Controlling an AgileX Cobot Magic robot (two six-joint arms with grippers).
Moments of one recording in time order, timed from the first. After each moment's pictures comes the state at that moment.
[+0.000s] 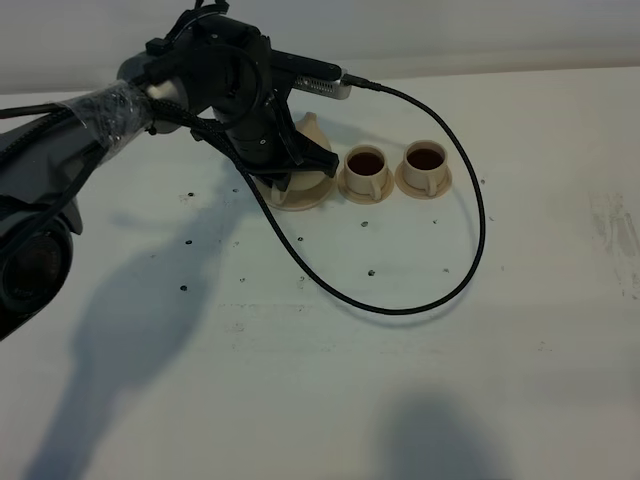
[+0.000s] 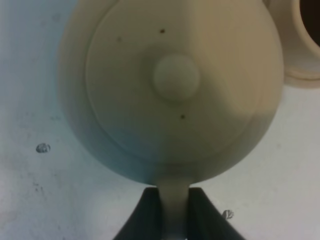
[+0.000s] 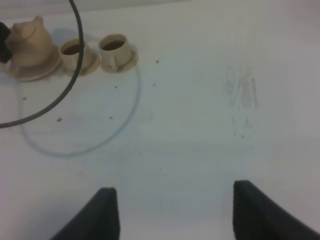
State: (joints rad) left arm -0.47 2.29 -1.90 0.01 0.90 -0.13; right arm 0.01 -0.01 -0.49 0.19 1.06 -0.09
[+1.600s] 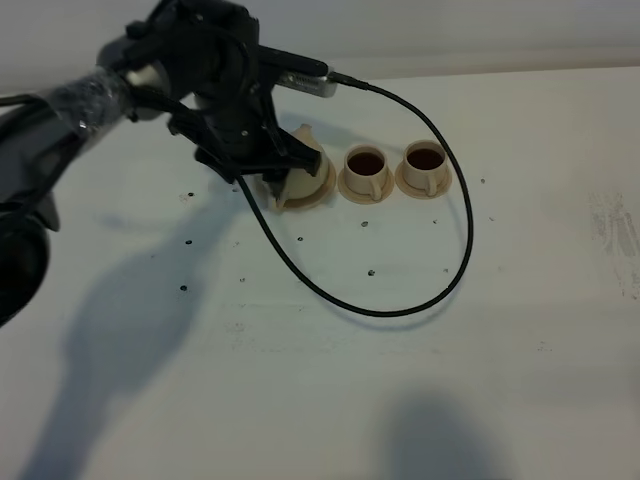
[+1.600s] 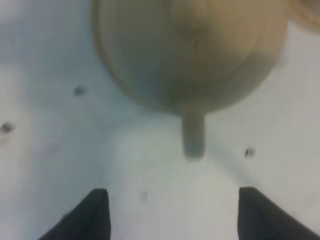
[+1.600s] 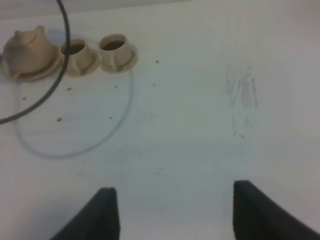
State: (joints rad) left arm -0.46 2.22 -1.90 0.06 1.06 -0.14; right arm 0.01 -0.01 -0.49 0.19 1.06 -0.09
